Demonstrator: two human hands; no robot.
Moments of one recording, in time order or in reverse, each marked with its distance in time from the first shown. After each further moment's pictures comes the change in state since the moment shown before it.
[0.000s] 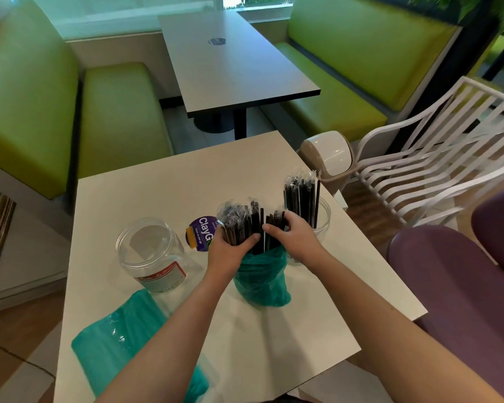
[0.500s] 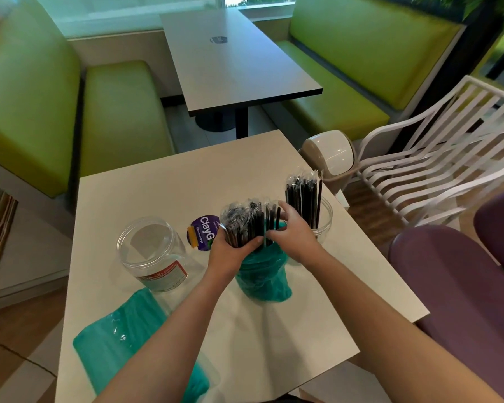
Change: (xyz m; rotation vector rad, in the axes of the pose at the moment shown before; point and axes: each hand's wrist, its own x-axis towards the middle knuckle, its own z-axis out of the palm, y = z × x) left_hand 0.001 -0.003 -0.004 -0.003 -0.052 0.013; right_hand 0.001 -0.010 0.005 -0.056 -0.023 0.054
